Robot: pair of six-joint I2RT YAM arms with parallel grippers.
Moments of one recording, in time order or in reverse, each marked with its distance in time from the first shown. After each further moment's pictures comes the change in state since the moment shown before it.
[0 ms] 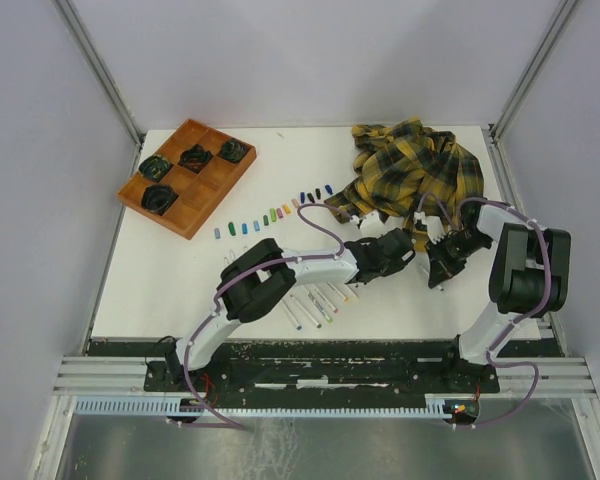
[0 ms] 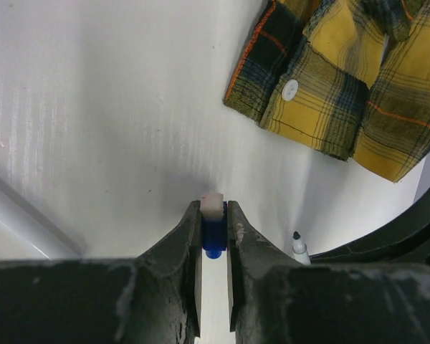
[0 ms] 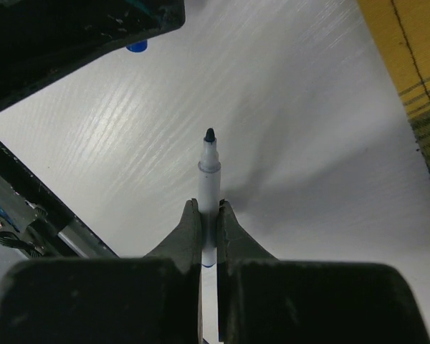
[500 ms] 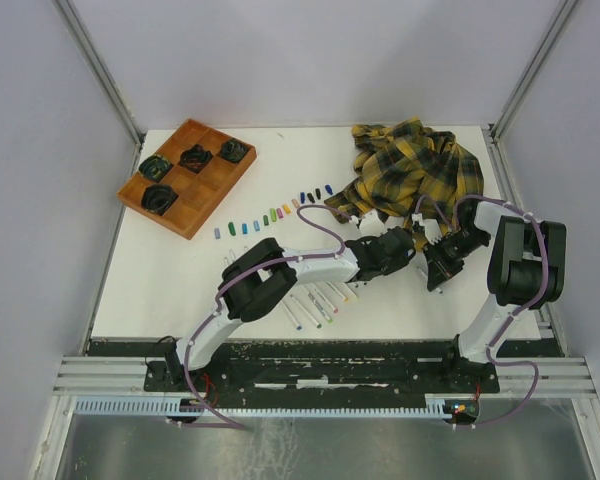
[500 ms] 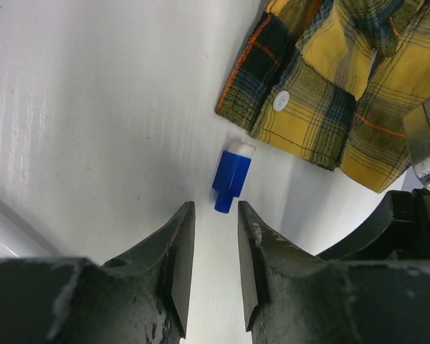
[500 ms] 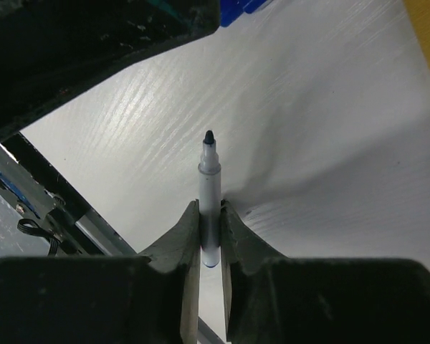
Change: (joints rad) left arm 0.006 0.014 0.020 -0.007 0.000 -0.046; right arm 0.011 0.077 0.040 -0.064 -0.006 -0.001
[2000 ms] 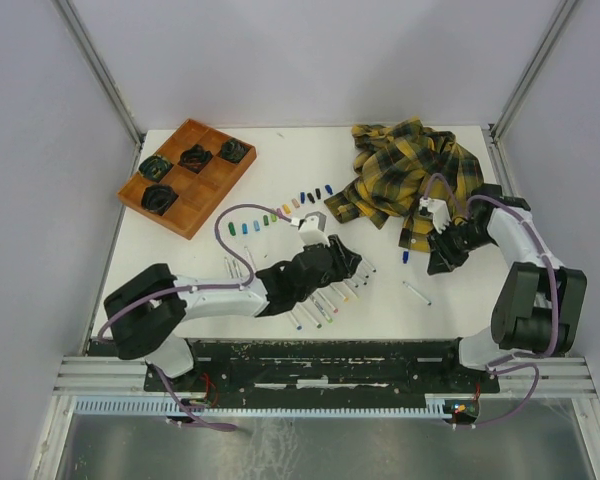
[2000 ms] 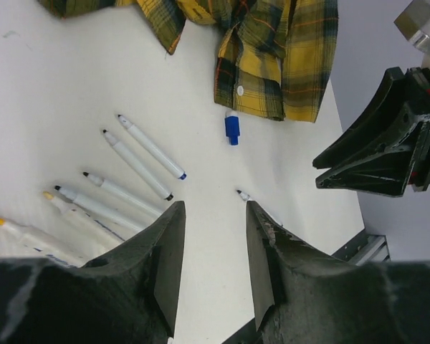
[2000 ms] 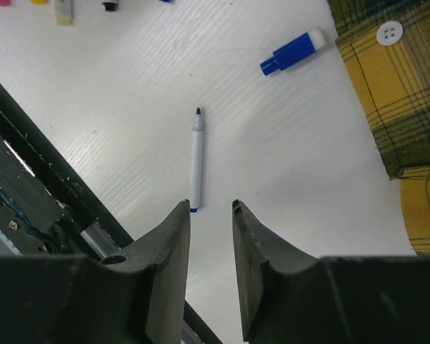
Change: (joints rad) left arm 0.009 -0.717 -0.849 0.511 -0.056 0.362; right arm 0.002 -0.283 0.006 -0.023 -0.077 -0.019
